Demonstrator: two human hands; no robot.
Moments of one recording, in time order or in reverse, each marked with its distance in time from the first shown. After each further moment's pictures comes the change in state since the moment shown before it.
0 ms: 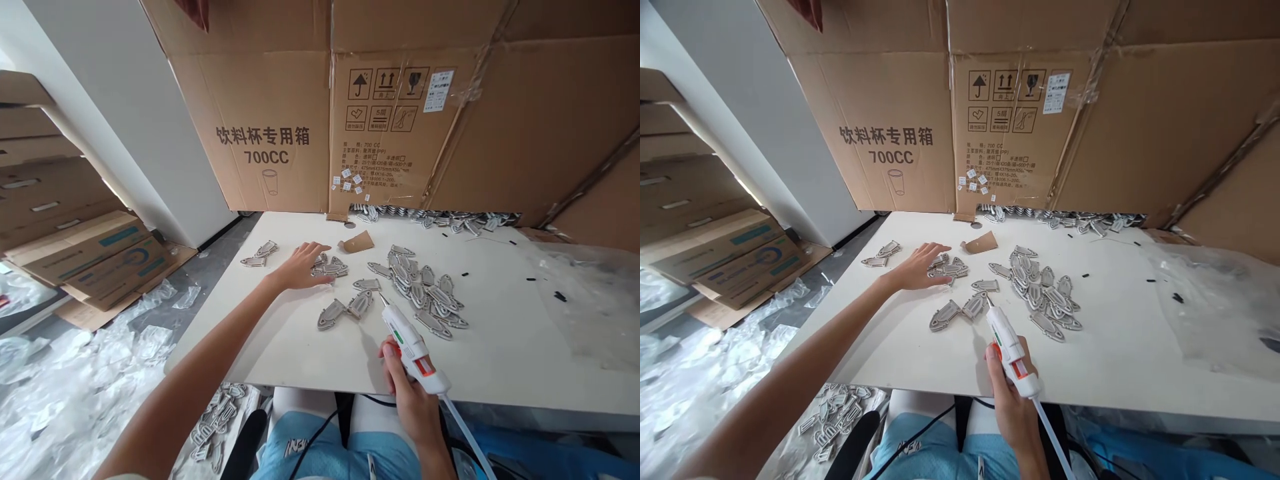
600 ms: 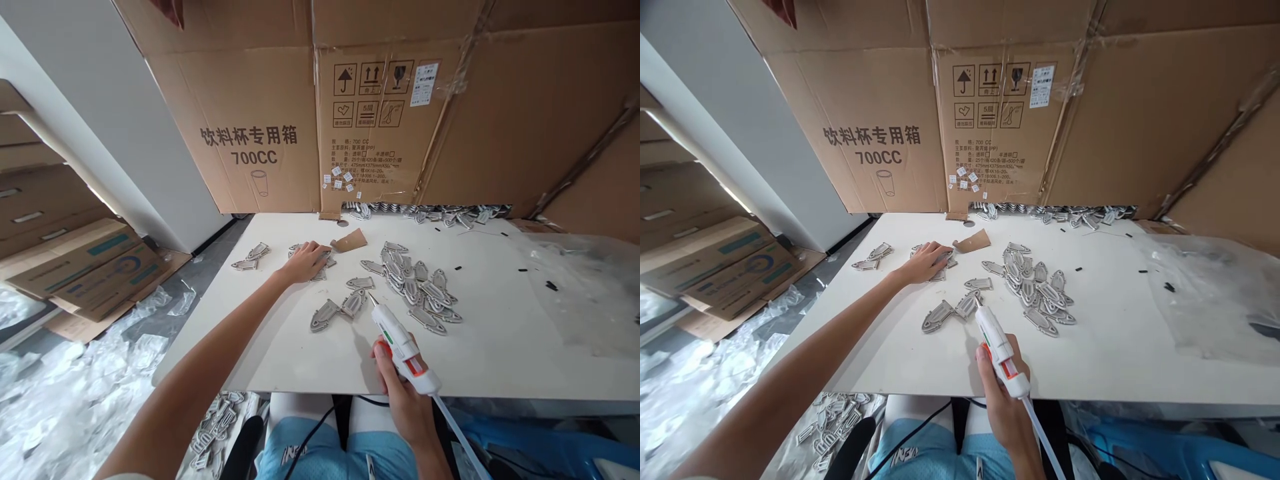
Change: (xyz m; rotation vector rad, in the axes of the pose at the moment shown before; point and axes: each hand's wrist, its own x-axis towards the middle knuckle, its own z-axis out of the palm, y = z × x) left_hand 0.043 -0.024 0.039 0.069 -0.024 -0.073; right_hand 0.000 -0.017 -0.005 0.047 -0.045 0.105
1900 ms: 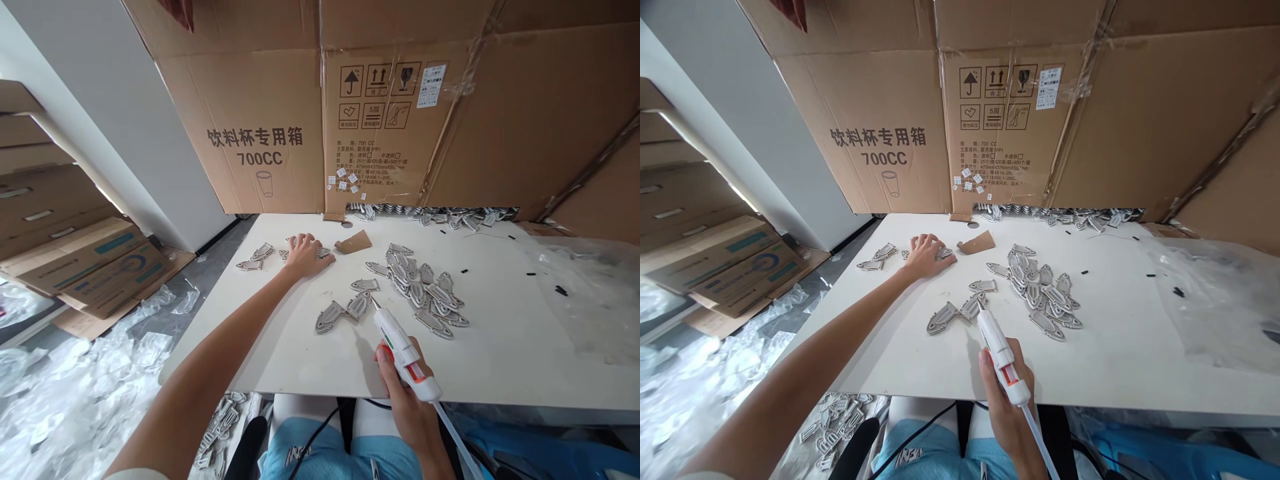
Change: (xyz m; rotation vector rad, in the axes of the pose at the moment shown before) left_hand 0.016 -0.016 0.011 0.166 0.216 -0.179; right_hand -0.004 -0.002 0.010 -0.026 0.053 -0.004
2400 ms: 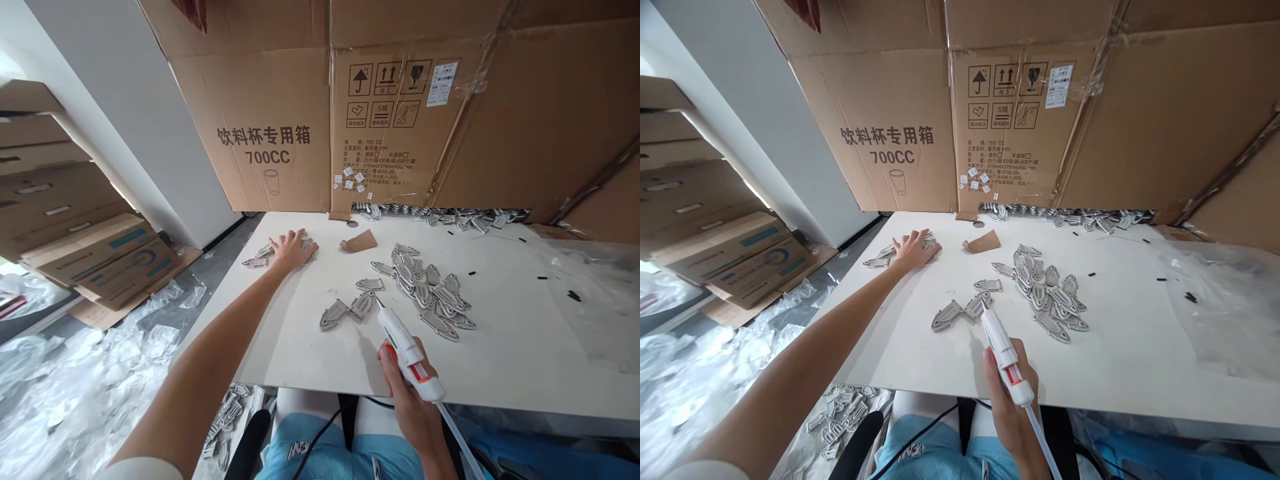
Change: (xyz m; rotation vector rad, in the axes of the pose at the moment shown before) left_hand -0.001 -0.048 0.001 -0.022 0.013 -0.367; right_hand -0.002 -0.001 -0.003 0.013 -0.046 0.026
